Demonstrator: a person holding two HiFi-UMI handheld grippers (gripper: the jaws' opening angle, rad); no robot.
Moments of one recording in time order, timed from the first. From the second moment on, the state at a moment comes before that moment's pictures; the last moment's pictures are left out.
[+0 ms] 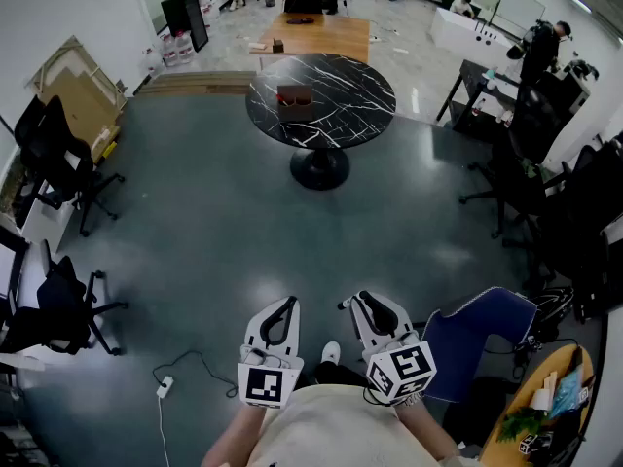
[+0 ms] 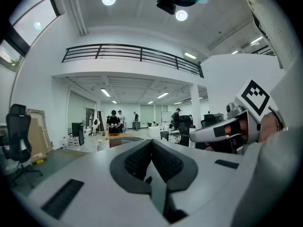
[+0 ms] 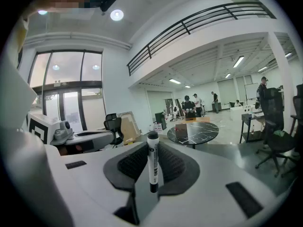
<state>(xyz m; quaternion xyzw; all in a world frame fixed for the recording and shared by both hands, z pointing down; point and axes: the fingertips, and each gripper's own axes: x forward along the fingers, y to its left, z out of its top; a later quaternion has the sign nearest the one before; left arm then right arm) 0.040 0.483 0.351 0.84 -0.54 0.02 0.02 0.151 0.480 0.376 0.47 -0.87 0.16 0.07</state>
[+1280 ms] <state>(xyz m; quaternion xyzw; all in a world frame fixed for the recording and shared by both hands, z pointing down) -0.011 0.323 0.363 0.83 -0.55 0.02 0.03 0.122 0.328 0.378 0.49 -0.86 0.15 0.10</state>
